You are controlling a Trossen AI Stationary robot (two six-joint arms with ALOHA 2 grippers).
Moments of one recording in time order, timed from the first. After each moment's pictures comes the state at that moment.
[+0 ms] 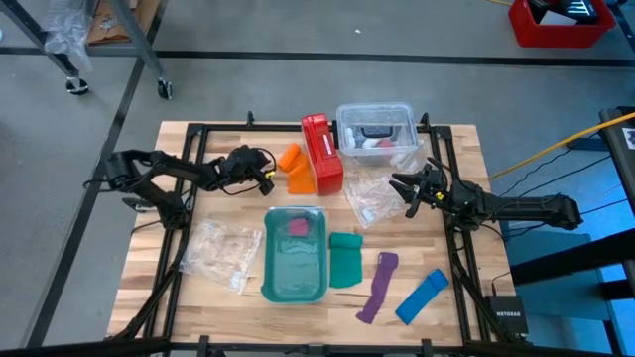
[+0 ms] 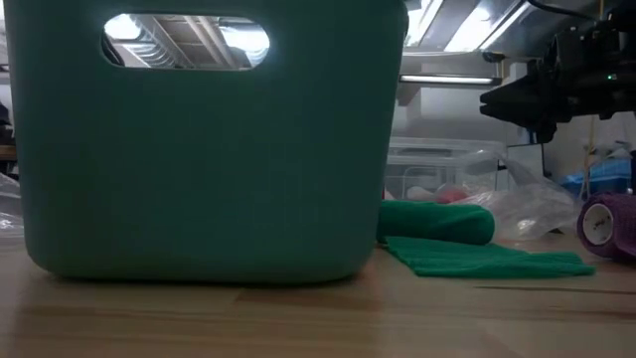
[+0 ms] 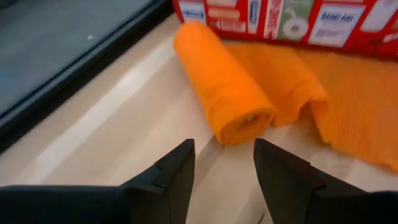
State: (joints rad) left arm 0.52 1.49 0.37 0.52 -0.16 0.03; right arm -0.06 0.23 0.01 0.24 0.36 0.24
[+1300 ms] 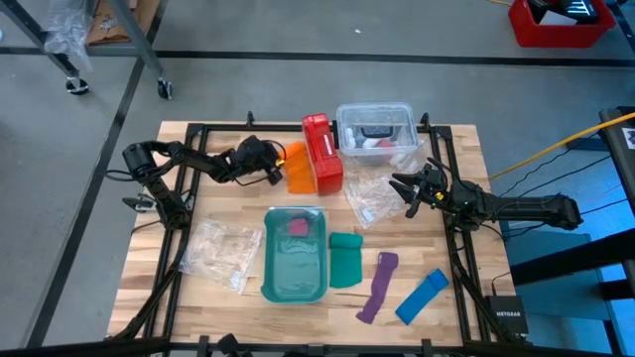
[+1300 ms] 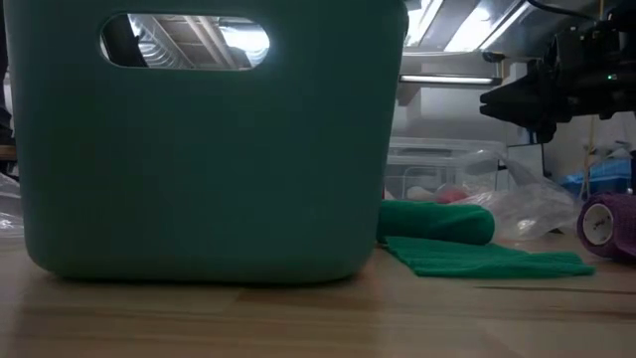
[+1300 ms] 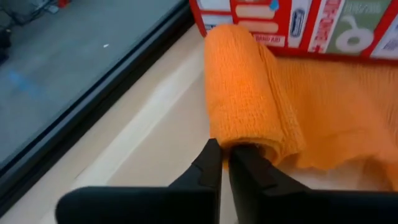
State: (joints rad) left arm 0.58 1.66 0.51 0.58 -0.17 0.12; right arm -0.06 0.23 0.01 0.24 0.36 0.24
